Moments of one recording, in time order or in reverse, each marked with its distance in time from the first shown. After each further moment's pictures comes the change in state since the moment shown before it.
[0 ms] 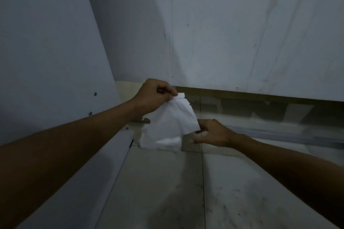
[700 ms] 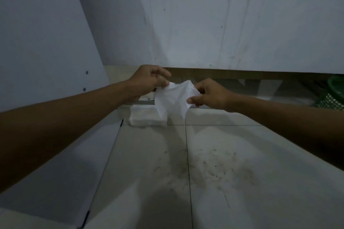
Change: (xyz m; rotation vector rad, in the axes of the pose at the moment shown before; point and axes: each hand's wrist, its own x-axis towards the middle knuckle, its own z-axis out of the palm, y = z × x) left_hand -0.055 0.059 0.016 -0.184 -0.143 -0.166; right_hand -0.096 -0.075 -0.051 0.142 0.184 0.020
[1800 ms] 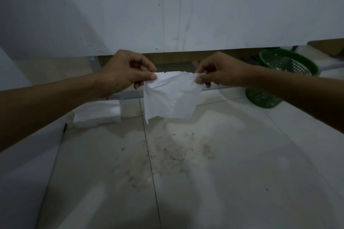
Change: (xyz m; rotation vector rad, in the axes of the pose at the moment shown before) left_hand 0.012 0.030 0.086 -0.037 -0.313 0.305; right_hand -0.127 0.022 -0.111 -0.258 0.105 0.150
